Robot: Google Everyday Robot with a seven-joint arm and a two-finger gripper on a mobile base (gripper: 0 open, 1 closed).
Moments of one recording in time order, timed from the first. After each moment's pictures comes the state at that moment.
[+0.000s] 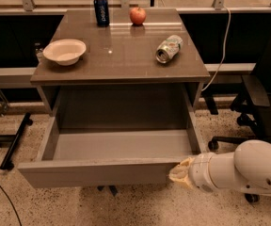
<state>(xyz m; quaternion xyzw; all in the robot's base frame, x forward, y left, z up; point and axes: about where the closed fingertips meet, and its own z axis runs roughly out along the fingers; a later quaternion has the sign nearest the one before) 0.421 -0.135 0.652 -0.52 0.79 0.14 0.31</state>
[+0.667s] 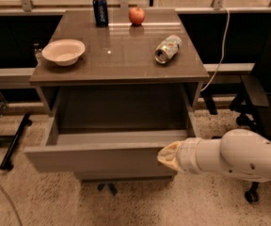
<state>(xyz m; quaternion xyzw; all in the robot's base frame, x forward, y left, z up) 0.473 -0.107 0.668 -0.53 0.75 0.12 0.37</state>
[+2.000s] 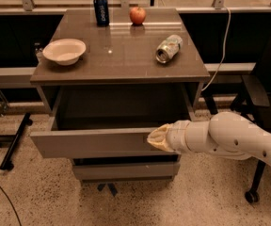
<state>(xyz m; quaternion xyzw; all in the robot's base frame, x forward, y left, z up) 0.539 -0.081 0.677 -0.54 0.71 0.13 0.42</state>
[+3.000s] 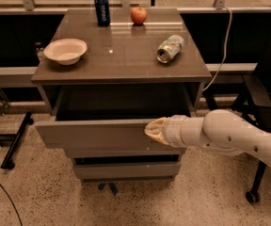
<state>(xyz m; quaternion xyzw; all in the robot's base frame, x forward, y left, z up) 0.570 -0.068 0.675 -0.54 0.70 0.12 0.45</state>
